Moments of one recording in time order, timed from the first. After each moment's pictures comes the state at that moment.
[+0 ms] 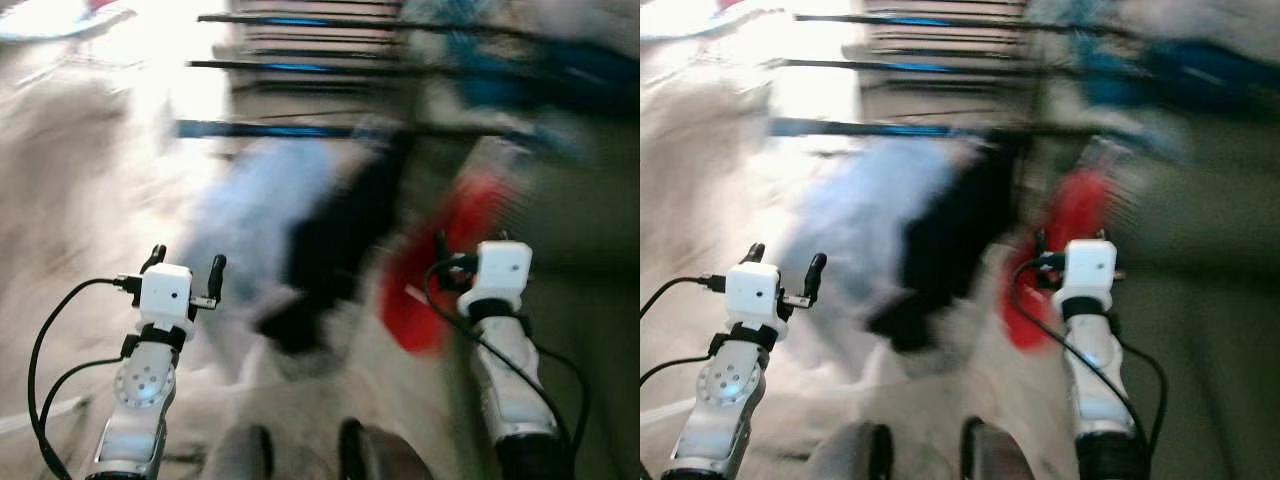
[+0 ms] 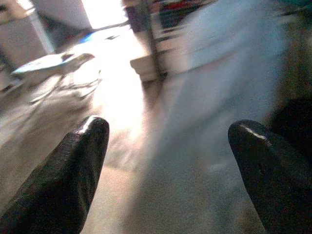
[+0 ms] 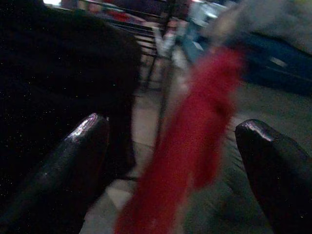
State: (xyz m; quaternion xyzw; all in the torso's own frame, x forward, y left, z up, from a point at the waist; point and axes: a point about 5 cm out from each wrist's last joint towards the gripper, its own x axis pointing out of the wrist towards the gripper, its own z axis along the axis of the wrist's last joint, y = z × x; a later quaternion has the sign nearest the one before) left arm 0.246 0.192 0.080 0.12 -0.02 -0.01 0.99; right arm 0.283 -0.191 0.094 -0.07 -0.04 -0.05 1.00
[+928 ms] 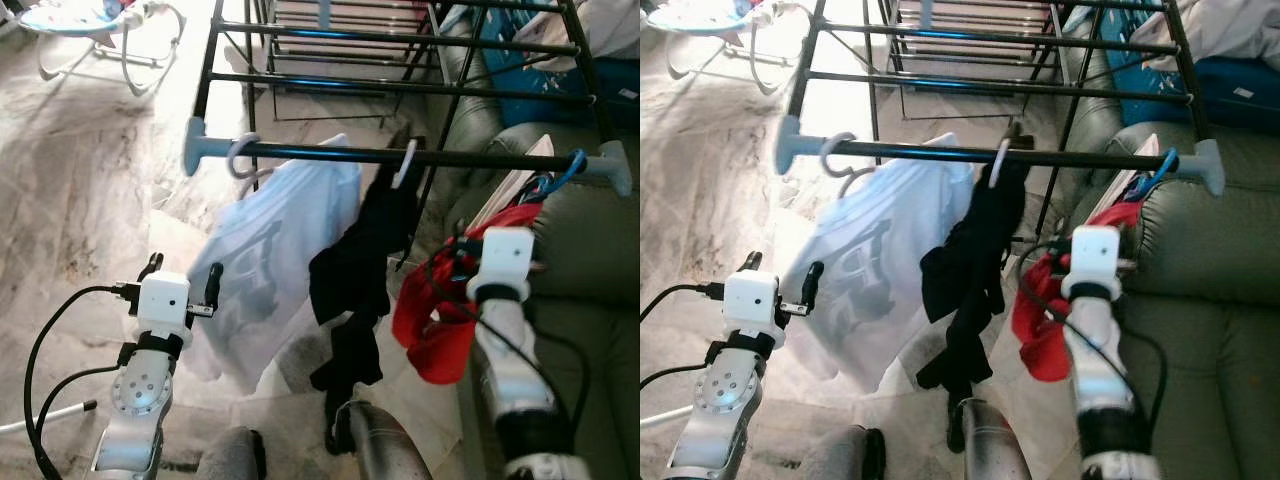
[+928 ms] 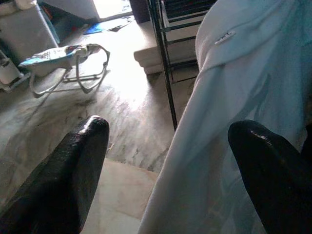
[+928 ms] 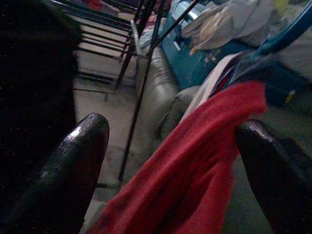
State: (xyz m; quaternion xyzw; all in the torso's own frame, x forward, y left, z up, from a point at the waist) left arm 0.241 0.191 0.076 0.12 -0.01 -0.02 0.99; right arm 0.299 -0.211 0.102 -0.14 -0.03 -0.14 0.98
